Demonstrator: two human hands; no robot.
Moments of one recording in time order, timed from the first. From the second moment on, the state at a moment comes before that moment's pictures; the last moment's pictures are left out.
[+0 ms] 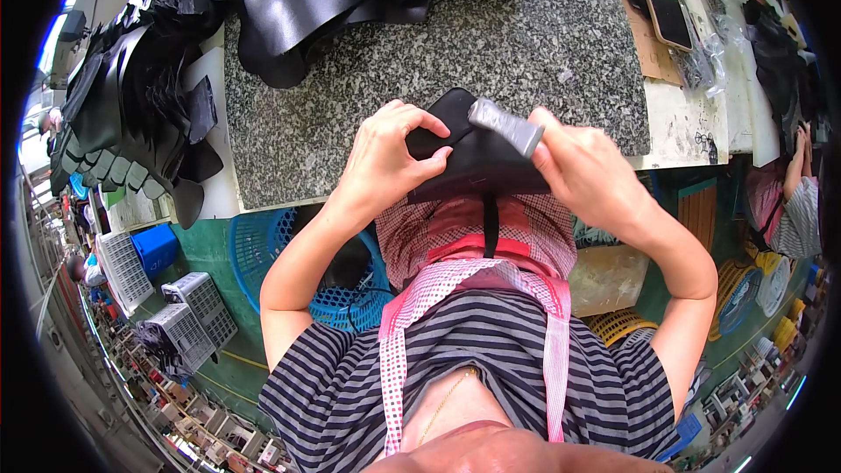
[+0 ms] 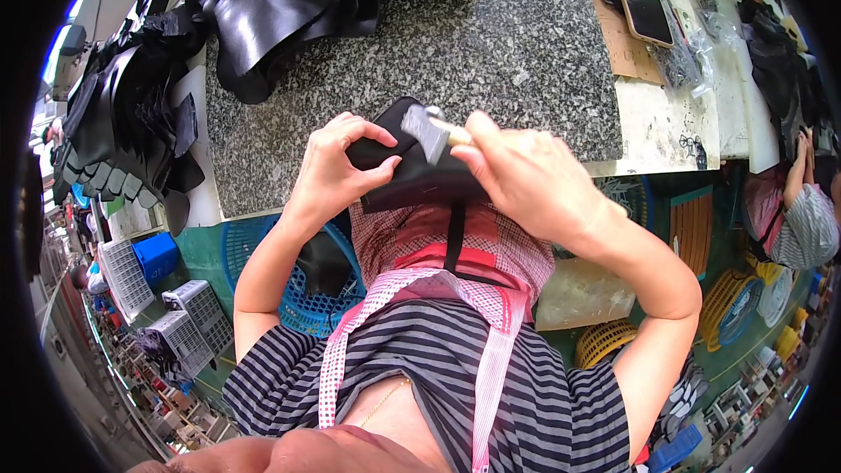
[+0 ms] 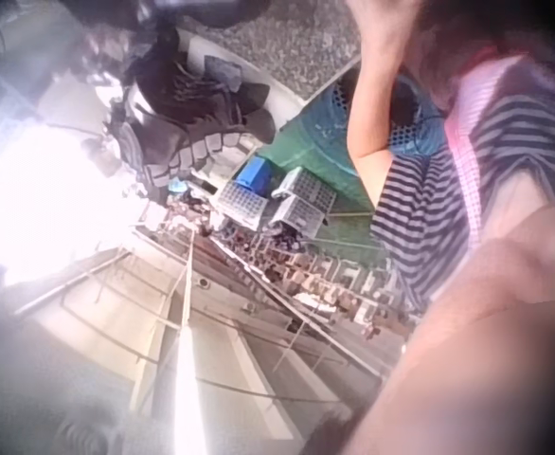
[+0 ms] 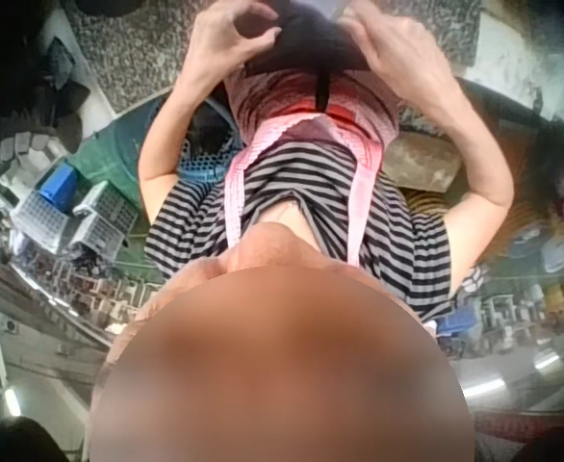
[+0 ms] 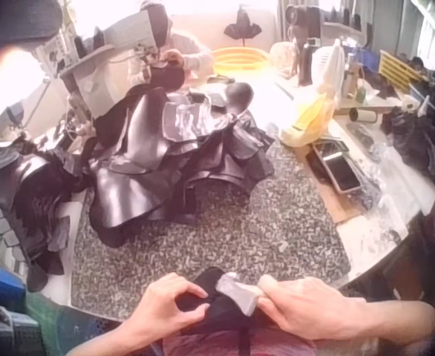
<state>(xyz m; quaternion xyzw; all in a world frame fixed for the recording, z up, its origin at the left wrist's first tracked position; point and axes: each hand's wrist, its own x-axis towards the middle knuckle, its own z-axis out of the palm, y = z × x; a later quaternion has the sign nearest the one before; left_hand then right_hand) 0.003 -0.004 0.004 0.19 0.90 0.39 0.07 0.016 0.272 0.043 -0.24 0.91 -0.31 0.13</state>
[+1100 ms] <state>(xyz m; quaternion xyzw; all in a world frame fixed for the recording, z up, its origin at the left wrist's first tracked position) 0.007 -0.022 0.005 0.20 0.88 0.41 0.10 0.024 0.255 0.043 -0.22 0.90 -0.38 0.08</state>
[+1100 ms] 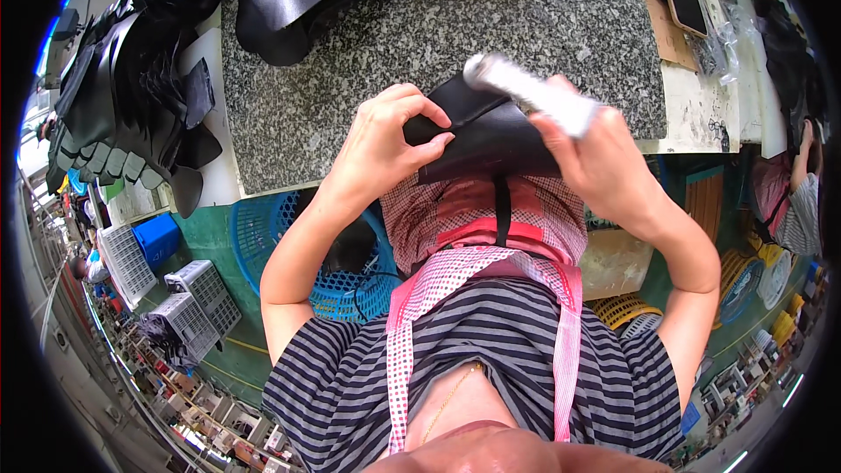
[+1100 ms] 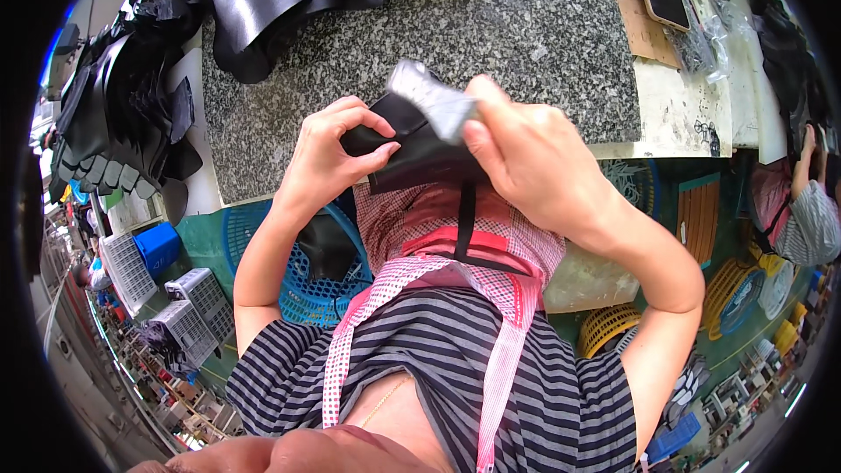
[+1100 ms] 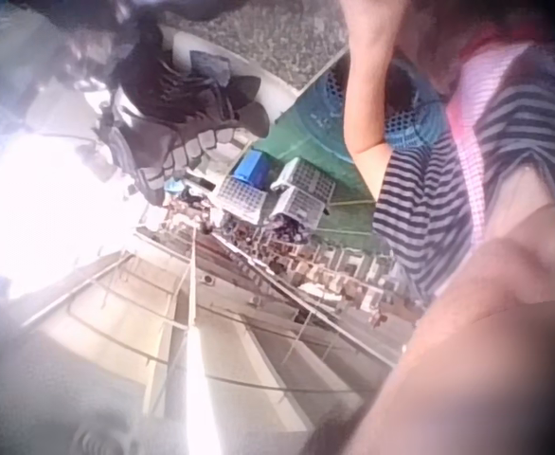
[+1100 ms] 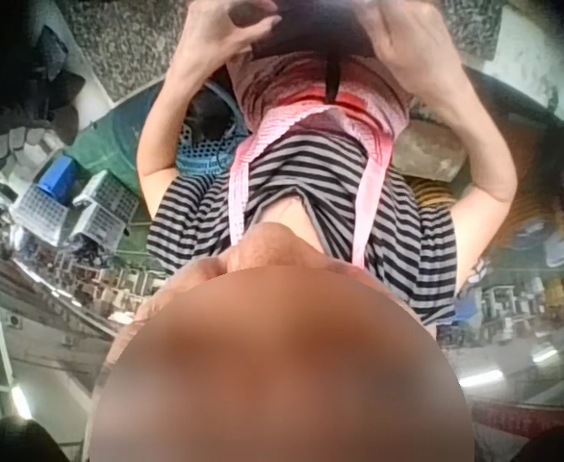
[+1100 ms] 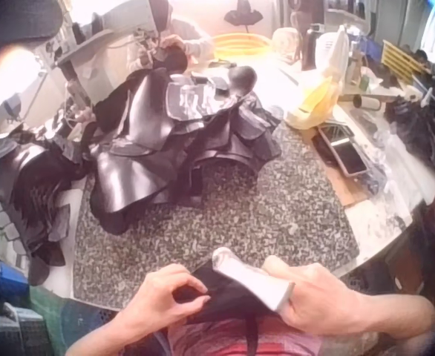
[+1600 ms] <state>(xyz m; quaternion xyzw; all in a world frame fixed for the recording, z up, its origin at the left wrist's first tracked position) 0.026 0.053 -0.015 0.10 0.91 0.40 -0.06 0.026 0.291 0.029 -0.15 0.92 -0.37 0.04</state>
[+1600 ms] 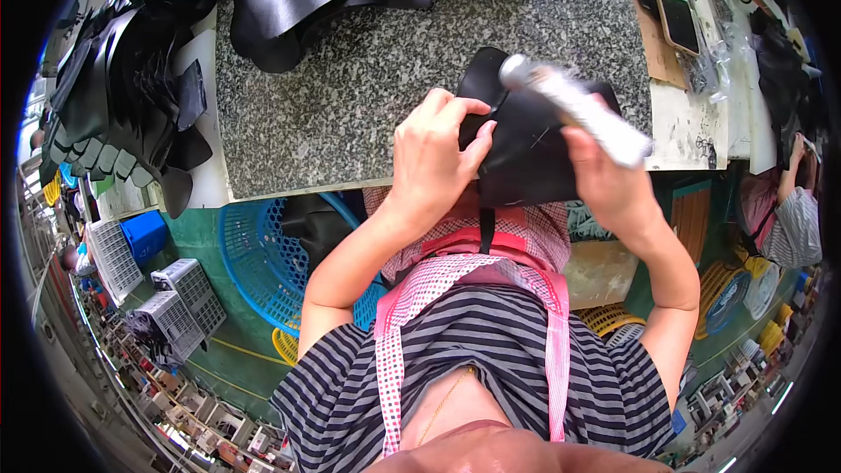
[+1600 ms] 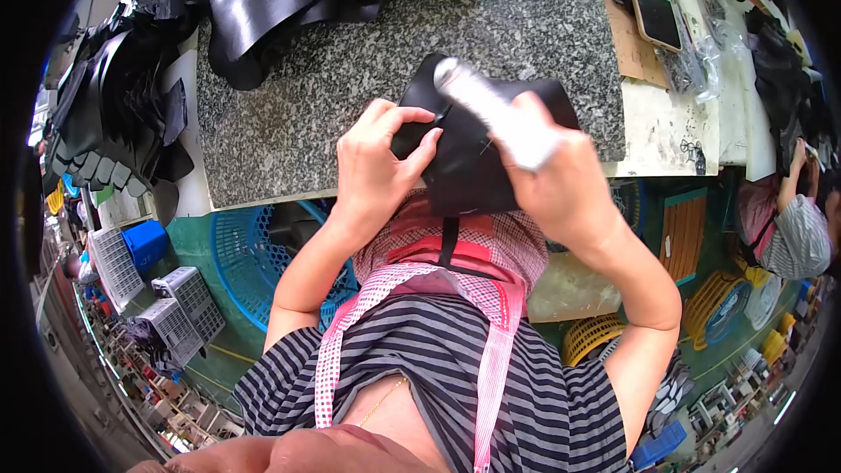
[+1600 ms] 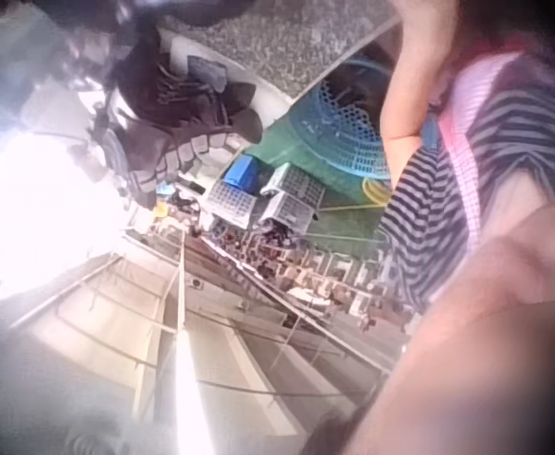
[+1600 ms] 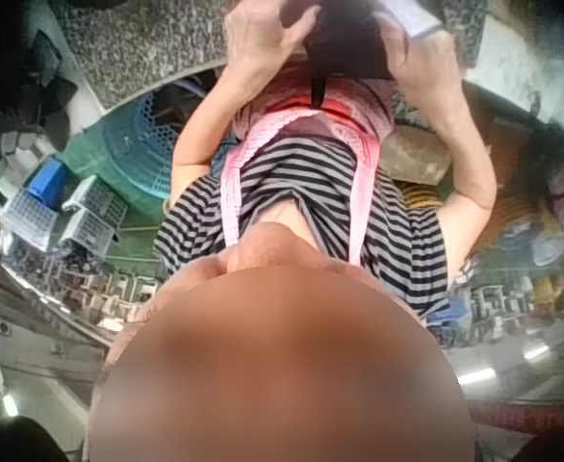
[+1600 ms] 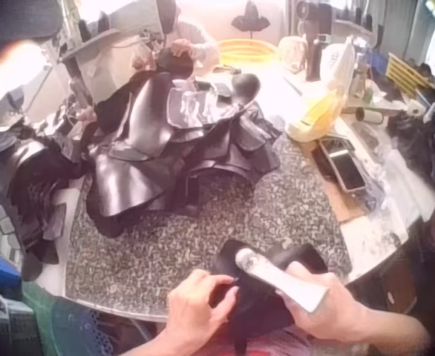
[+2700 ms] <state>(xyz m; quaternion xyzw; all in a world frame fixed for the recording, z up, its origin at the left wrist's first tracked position) 0.003 0.033 0.003 0.10 0.90 0.41 0.06 0.010 0.290 0.033 -0.18 0.91 -0.38 0.04</state>
